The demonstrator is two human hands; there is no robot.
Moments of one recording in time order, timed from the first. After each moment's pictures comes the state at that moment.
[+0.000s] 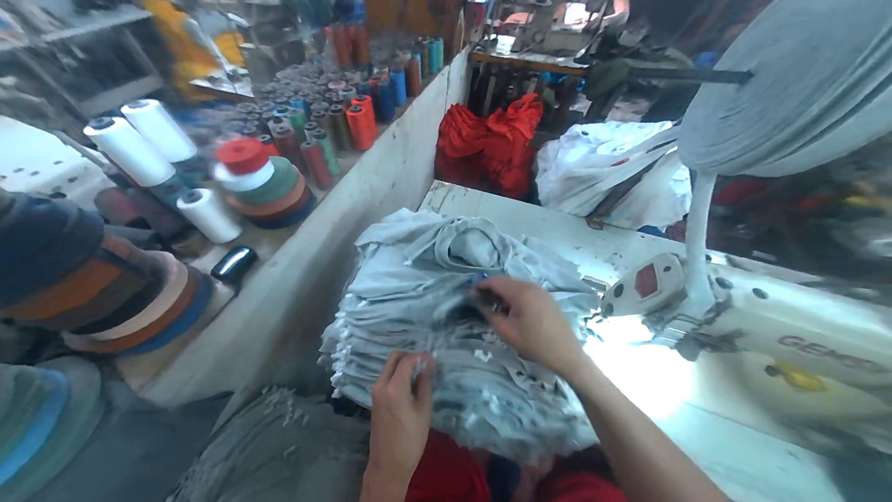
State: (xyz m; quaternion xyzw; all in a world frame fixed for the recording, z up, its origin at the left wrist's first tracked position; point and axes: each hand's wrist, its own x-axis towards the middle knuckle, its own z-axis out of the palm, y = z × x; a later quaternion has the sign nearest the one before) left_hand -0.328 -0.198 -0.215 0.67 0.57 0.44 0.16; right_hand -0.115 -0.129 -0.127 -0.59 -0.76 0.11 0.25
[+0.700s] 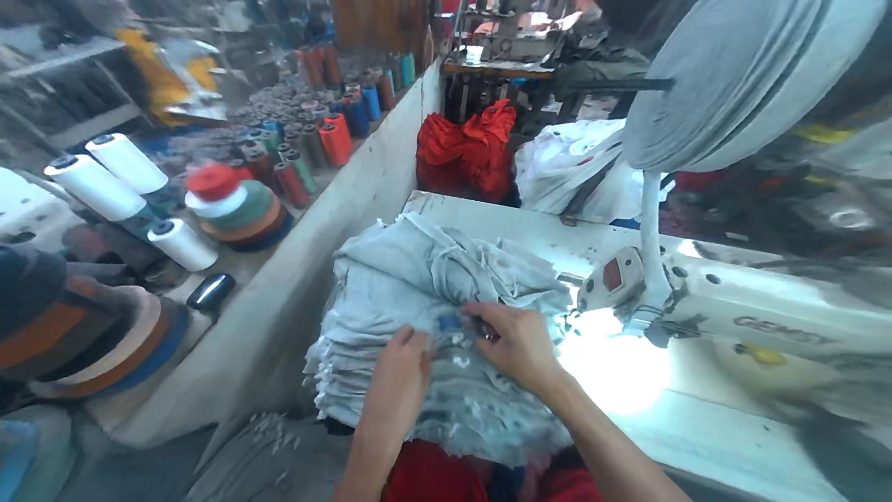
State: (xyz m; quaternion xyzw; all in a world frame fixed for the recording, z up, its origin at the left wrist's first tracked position) left_hand -0.308 -0.150 -0.170 0.80 0.53 0.22 0.19; right_hand -0.097 -0.151 -0.169 -0.53 -0.77 0.02 0.35
